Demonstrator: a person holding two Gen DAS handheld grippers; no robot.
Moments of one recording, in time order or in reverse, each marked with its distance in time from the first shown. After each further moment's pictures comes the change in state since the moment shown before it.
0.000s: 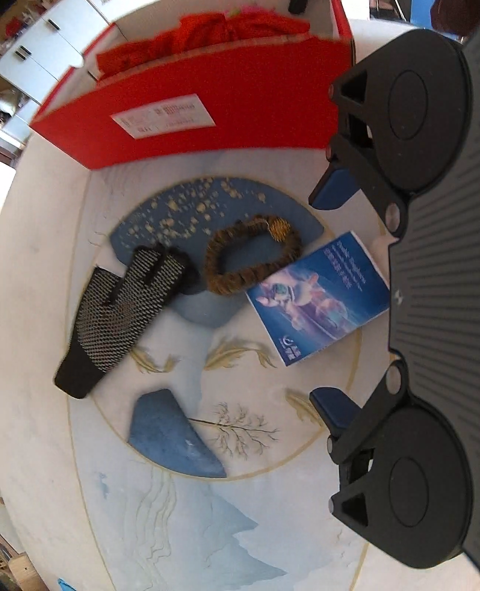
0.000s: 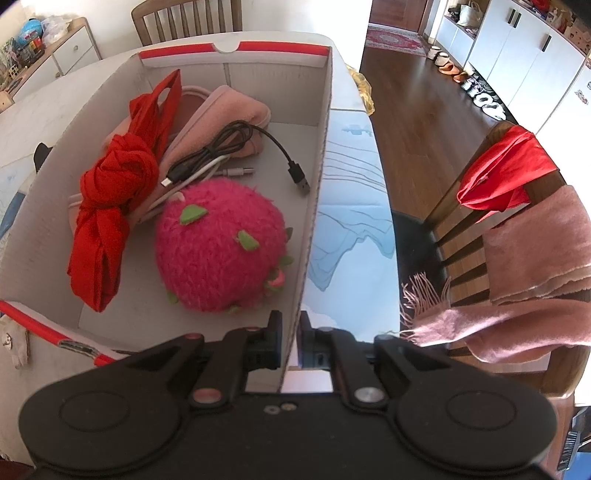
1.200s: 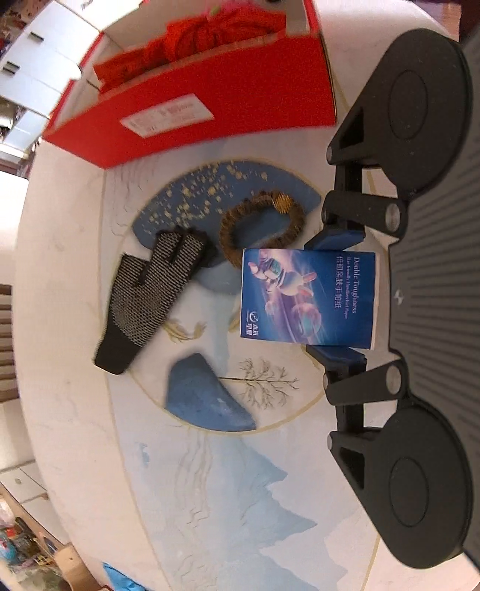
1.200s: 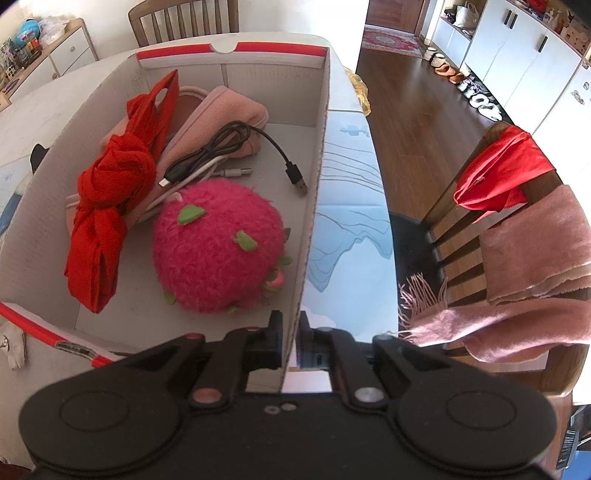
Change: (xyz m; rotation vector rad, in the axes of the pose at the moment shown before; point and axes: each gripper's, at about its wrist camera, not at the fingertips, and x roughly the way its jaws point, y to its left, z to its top) left arm -0.035 0.001 0.001 0.095 -0.088 0.069; right arm -0.002 -0.002 0.000 -0.051 -0.002 0.012
